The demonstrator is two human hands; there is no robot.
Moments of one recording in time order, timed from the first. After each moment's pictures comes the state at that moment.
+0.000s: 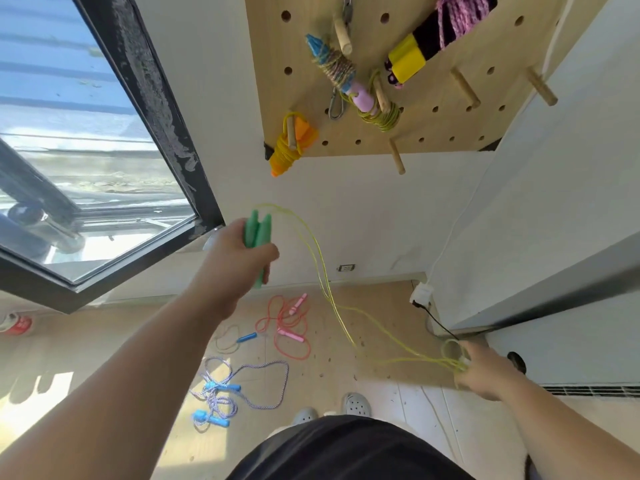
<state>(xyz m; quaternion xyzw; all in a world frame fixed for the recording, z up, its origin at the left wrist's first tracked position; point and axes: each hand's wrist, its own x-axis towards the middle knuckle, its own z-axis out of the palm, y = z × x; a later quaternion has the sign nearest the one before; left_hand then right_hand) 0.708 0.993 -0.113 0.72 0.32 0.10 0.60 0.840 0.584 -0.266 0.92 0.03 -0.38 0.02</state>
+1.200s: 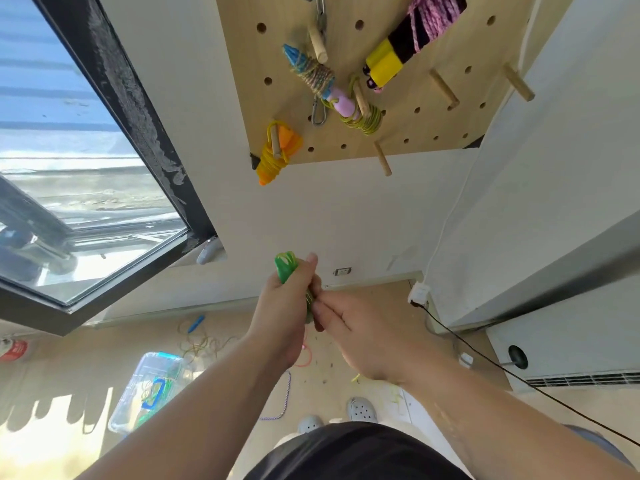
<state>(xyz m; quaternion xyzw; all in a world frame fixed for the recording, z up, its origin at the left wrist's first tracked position) 0.715 0.902 -0.116 0.50 0.33 0.08 0.80 0.755 0.777 -0.121 0.80 0.33 -0.29 -0.41</state>
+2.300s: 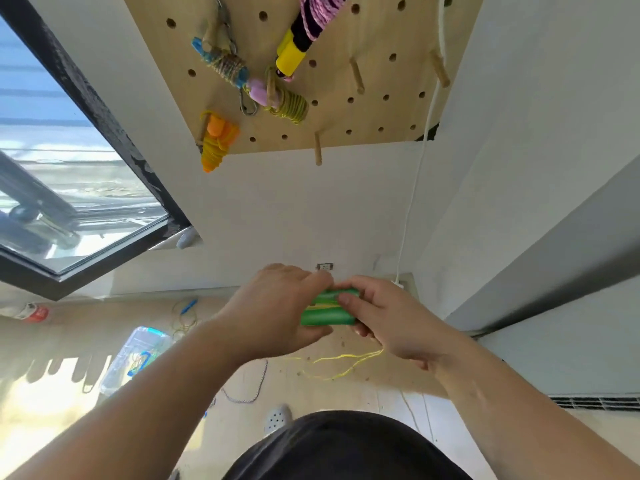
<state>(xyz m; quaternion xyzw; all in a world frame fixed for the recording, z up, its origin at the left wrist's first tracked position) 0.768 0.748 -0.119 0.99 -0.09 0.07 0.09 0.868 0.561 -0.137 0.74 0.29 -0.40 -0.46</state>
